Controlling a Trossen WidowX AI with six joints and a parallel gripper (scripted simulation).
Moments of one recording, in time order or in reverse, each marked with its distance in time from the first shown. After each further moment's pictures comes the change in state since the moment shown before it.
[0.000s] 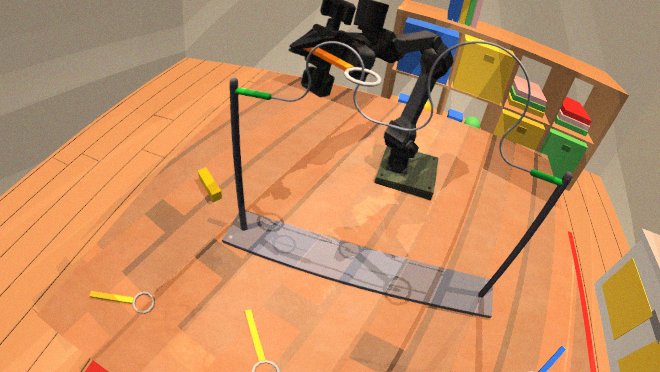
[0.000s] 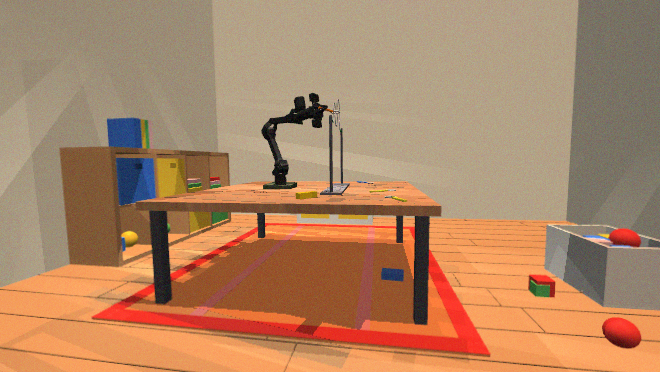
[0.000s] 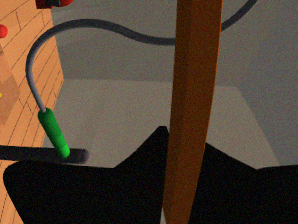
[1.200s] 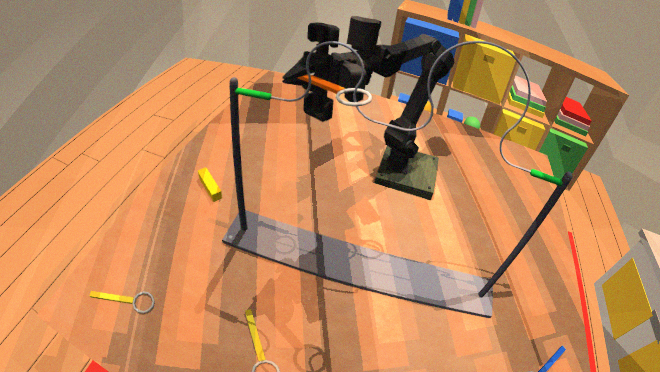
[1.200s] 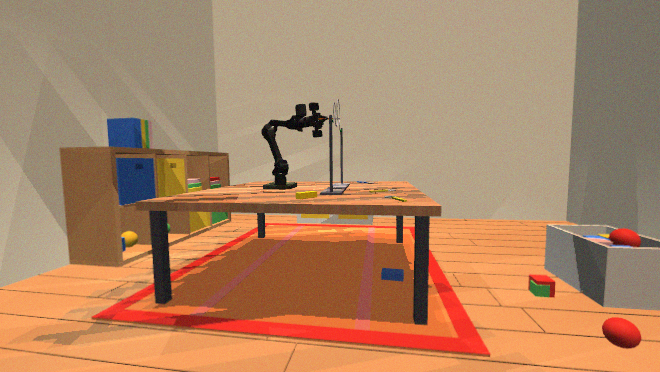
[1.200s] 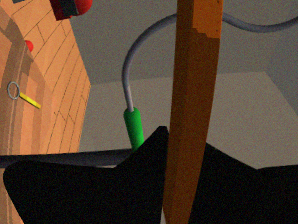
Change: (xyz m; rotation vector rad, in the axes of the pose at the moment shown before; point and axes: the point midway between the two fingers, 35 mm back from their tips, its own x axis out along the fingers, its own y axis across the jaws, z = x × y) arm -0.004 0.058 -0.003 0.157 0.021 0.099
